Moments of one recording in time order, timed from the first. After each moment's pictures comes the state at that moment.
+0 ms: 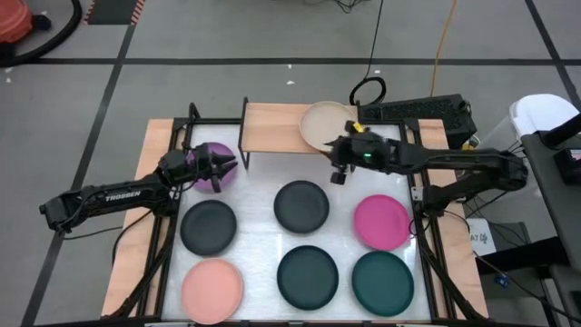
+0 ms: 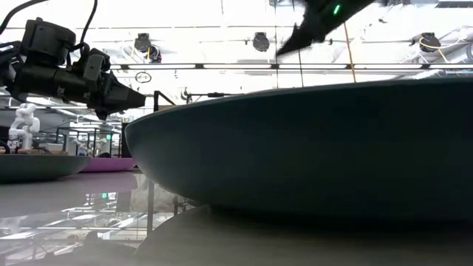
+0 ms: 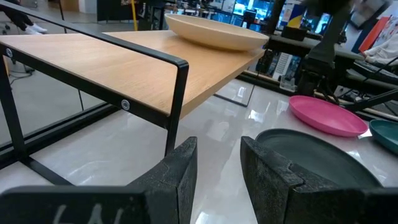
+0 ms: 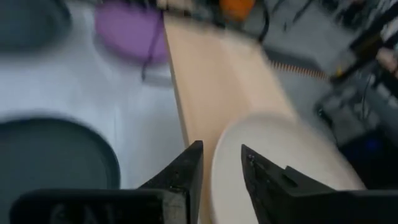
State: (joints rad) left arm 0.59 0.69 0.01 0.59 0.26 -0.16; right arm -0.16 1.19 0.95 -0.21 0.31 -0.31
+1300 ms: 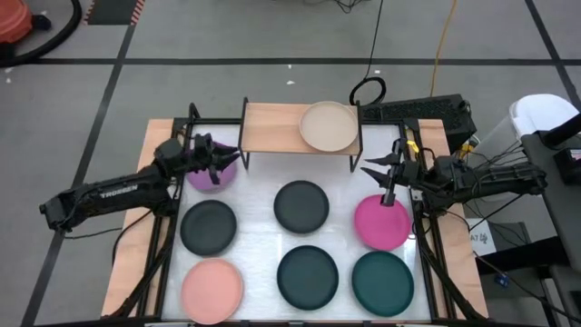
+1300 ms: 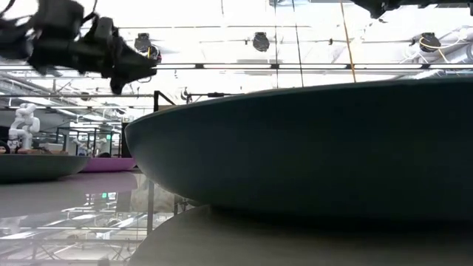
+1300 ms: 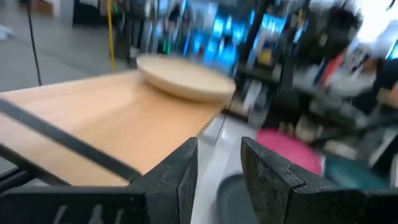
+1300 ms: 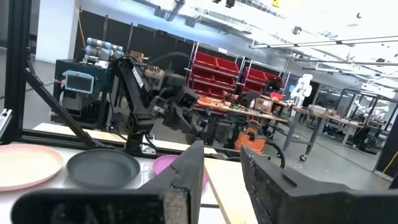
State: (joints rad) left arm 0.58 0.69 0.25 0.39 0.34 -0.24; right arm 0.10 0.53 0.45 0.22 0.31 -0.29
